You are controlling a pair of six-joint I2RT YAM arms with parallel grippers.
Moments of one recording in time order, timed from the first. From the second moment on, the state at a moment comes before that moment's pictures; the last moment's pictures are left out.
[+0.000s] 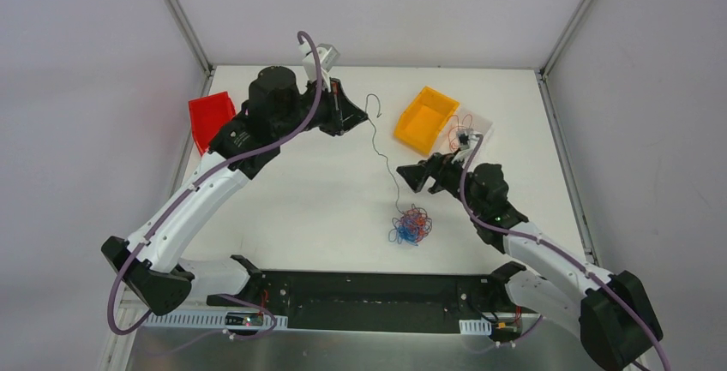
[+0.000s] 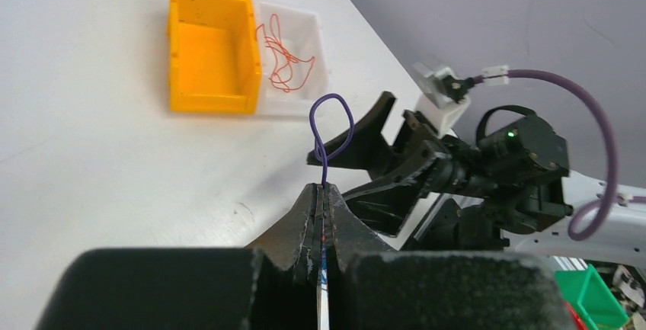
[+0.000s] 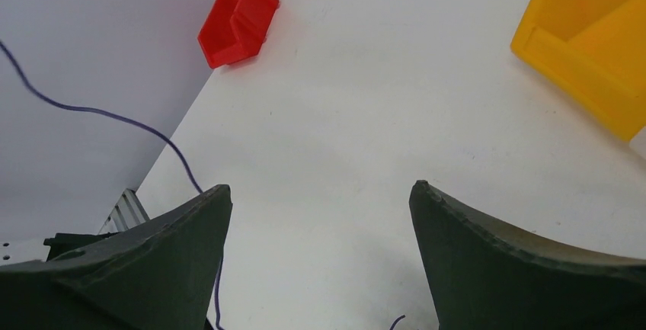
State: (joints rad) left arm -0.63 1.24 1.41 -0.39 0.29 -0.44; right arm 0.55 0.98 0.40 0.45 -0.23 0.60
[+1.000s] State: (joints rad) left arm -0.61 1.37 1.69 -0.45 0.12 -0.32; right arm 0.72 1.37 0.61 0.32 -0.12 0.50
